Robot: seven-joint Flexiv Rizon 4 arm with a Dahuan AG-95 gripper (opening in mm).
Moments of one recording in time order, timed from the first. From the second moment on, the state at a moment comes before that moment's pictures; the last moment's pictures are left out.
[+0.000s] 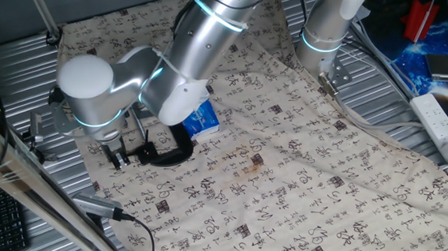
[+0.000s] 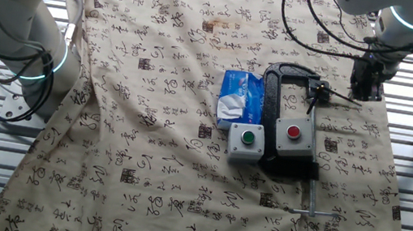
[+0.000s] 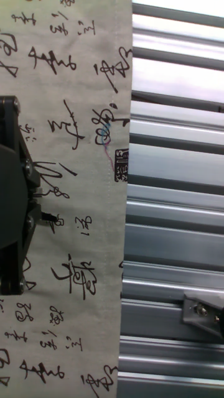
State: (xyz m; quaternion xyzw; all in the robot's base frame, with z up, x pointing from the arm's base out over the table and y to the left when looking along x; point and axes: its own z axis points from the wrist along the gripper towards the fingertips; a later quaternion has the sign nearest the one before) arm 0.703 0.084 0.018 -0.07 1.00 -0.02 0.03
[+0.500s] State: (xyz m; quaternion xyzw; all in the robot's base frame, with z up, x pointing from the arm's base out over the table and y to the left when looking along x) arm 0.704 0.076 0.018 -0.08 1.00 -0.02 0.02
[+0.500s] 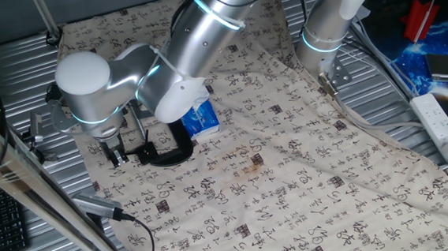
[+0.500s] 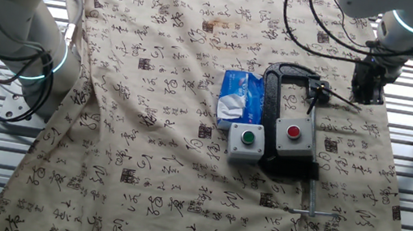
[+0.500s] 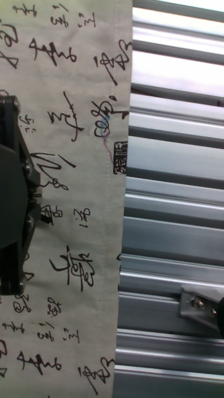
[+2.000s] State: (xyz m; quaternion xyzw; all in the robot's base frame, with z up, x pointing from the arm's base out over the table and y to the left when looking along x) arm 0.692 0.052 0.010 -0.10 0.99 -0.02 0.02
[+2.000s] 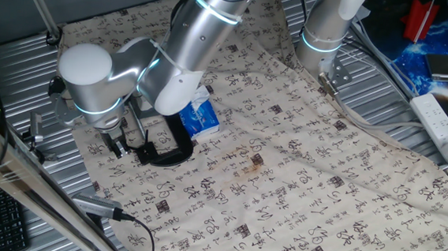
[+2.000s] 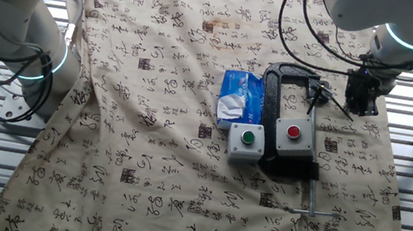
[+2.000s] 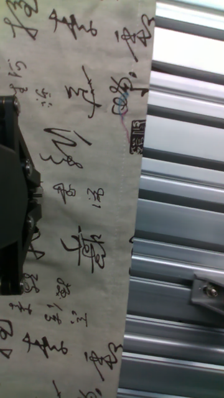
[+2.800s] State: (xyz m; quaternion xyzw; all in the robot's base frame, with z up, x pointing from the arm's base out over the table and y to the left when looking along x) arm 0.683 0.039 0.010 -0.11 0.99 -0.03 0.02
